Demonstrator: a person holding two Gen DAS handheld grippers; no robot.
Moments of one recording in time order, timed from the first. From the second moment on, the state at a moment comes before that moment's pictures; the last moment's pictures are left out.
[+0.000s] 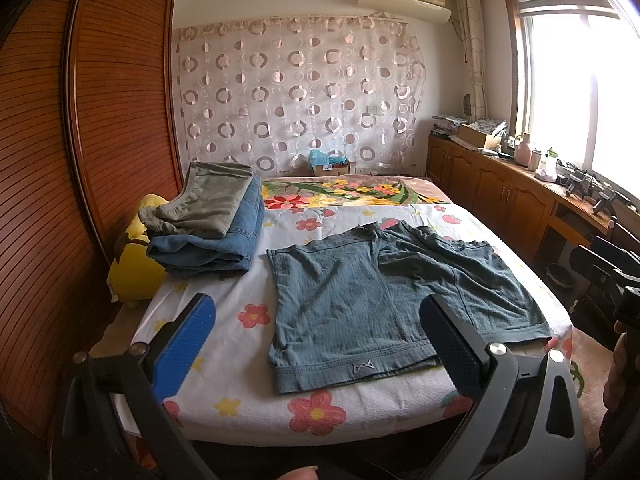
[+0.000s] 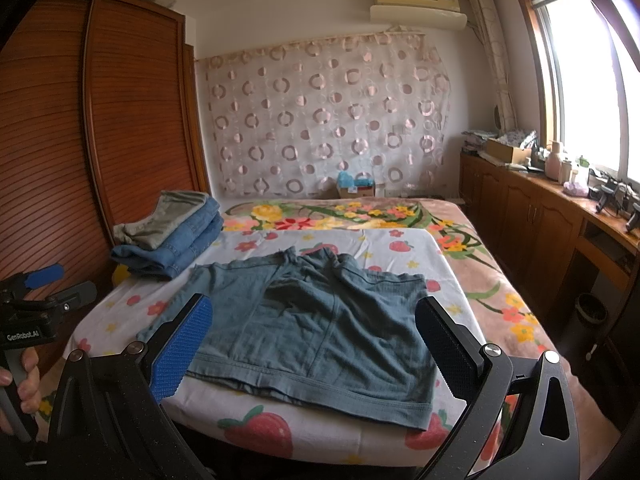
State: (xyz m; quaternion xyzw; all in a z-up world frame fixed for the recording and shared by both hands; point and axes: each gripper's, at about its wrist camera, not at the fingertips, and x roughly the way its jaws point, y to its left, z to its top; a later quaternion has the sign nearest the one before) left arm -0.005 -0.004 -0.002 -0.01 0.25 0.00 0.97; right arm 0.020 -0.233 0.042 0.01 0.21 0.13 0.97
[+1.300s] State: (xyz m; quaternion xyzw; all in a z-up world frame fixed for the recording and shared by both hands) left arm 0.049 -0.005 -0.046 0.00 0.31 -0.06 0.95; right arm 0.059 -0.270 0.011 0.01 0.26 0.11 0.96
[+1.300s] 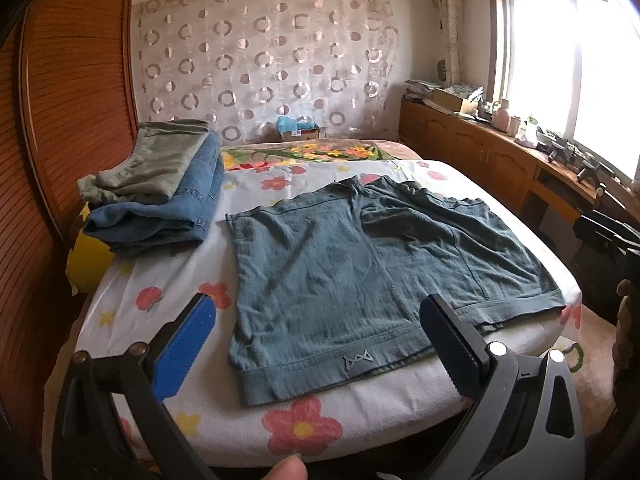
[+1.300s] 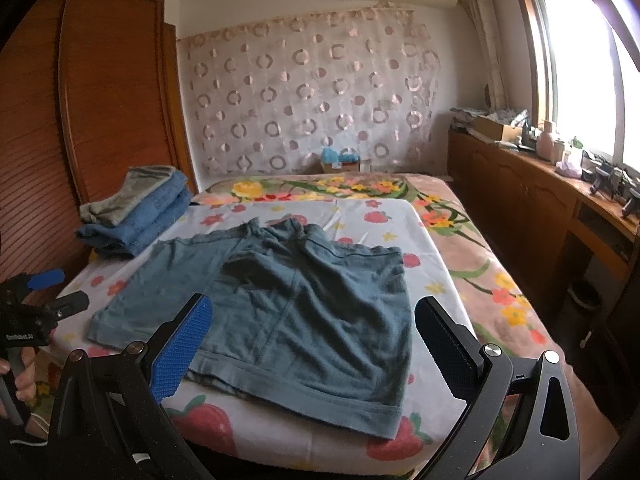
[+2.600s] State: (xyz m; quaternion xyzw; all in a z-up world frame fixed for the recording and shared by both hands) left arm 0.115 0.010 -0.120 0.00 0.43 -0.06 0.90; right arm 0.263 -0.332 -0.057 0.00 0.44 0.11 0.89
